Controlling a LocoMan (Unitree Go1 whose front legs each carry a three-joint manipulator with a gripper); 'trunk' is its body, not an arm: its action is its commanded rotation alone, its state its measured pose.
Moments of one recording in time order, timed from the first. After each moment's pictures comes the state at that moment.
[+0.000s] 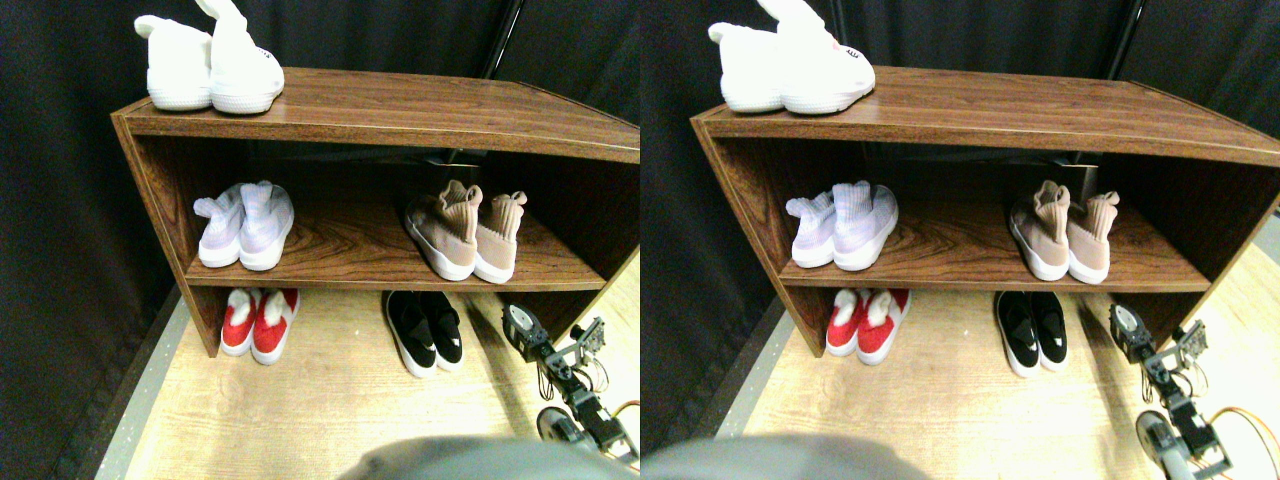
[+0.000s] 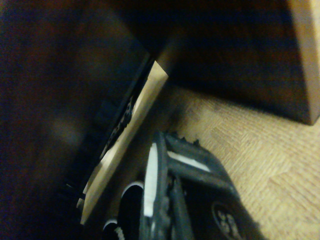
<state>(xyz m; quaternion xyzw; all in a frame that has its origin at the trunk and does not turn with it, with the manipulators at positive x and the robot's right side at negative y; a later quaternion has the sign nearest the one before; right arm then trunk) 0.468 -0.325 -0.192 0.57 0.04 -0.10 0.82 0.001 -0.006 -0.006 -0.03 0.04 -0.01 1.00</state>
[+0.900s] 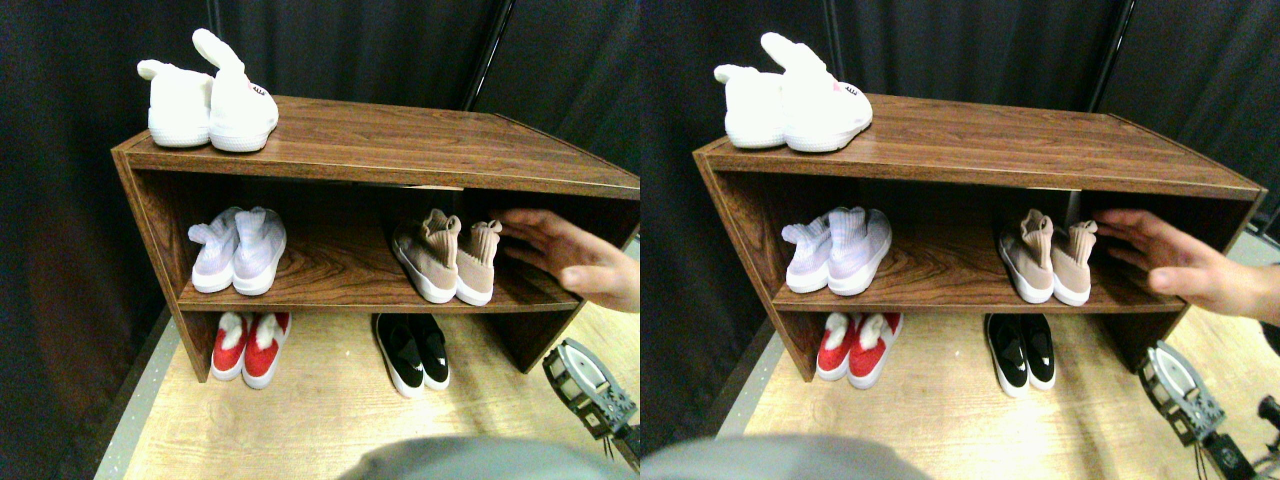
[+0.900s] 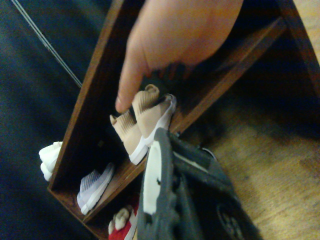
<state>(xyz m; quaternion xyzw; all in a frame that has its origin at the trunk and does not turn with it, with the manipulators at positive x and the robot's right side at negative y) 0.365 -0.272 -0.090 0.58 0.04 0.10 0.81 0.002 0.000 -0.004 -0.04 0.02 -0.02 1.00</state>
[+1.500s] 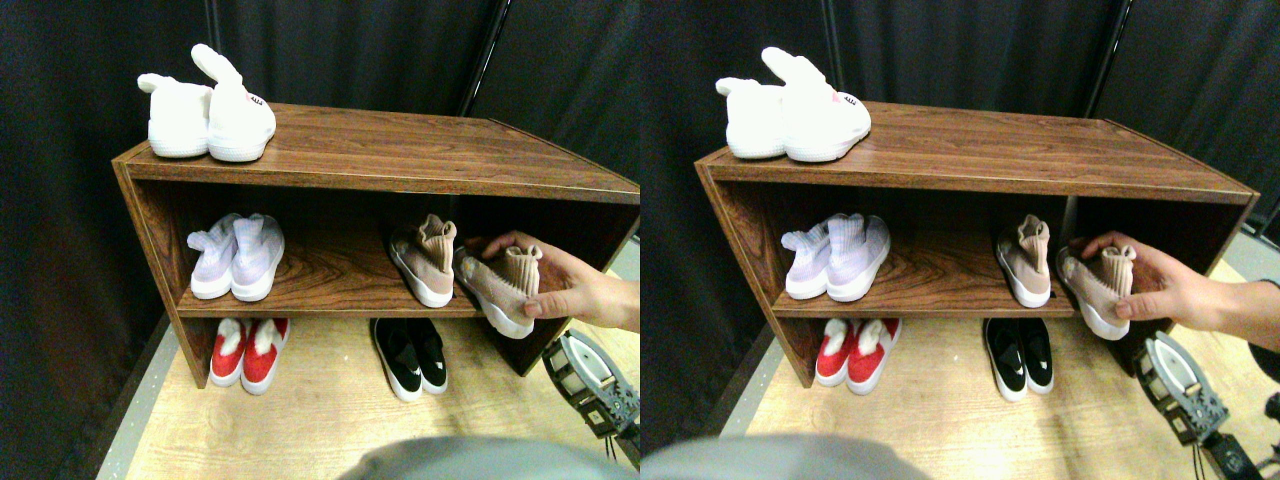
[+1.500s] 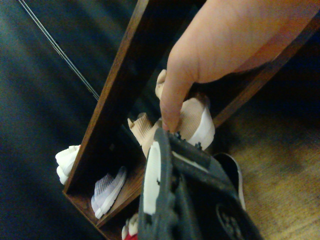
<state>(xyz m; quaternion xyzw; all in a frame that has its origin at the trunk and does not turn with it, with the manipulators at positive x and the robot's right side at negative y) 0.366 -0.250 -0.072 0.59 0.02 0.13 0.80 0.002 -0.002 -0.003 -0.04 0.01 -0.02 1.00</state>
